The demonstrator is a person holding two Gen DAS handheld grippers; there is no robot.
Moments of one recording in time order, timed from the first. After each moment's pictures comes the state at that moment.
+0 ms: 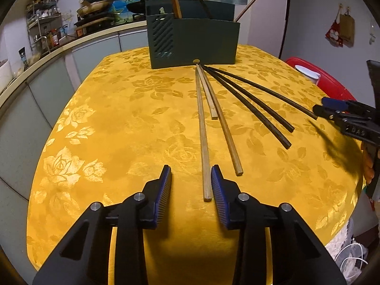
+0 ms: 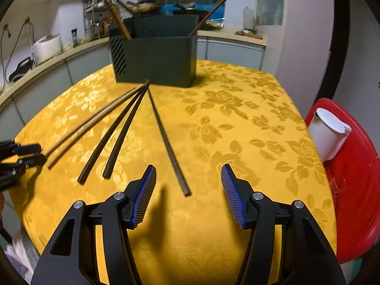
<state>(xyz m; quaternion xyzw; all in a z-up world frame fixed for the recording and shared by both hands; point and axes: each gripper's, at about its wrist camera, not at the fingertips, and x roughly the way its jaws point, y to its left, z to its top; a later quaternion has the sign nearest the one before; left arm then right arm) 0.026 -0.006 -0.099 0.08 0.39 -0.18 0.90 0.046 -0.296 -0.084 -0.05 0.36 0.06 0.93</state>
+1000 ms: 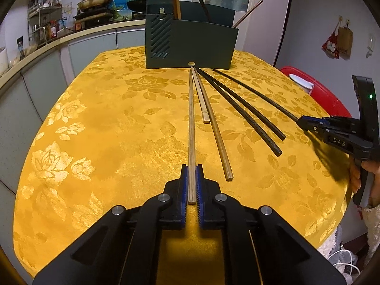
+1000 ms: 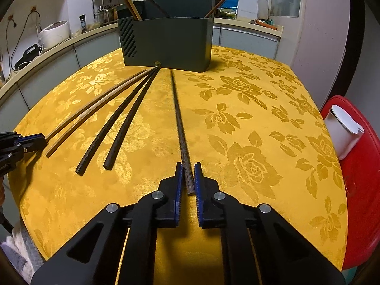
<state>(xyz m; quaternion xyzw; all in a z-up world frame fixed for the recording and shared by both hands) 0.029 -0.003 -0.100 0.04 0.39 -0.20 0.90 0.059 -0.293 -0.095 -0.05 0.39 0.09 0.91</state>
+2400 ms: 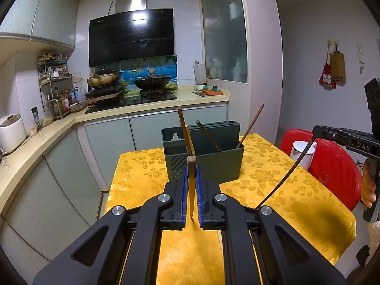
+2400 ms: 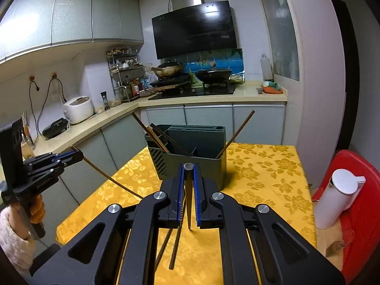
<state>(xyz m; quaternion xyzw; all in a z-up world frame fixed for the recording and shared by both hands) 0.068 0.000 0.083 0.06 0.21 -0.18 0.96 0.073 -0.299 0.095 0.04 0.22 0.15 0.96</state>
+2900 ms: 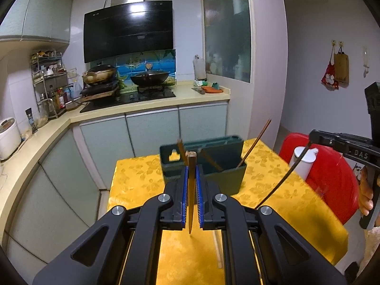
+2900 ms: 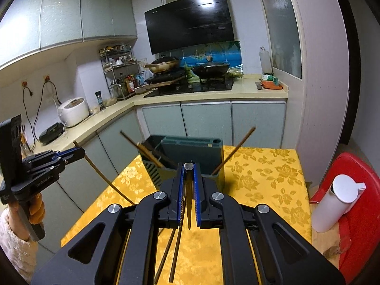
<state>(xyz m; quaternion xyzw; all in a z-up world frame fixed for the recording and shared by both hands) 0.122 -0.020 0.135 0.06 0.24 -0.19 0.95 0.121 -0.301 0.138 0.05 0.25 0.14 0.96</state>
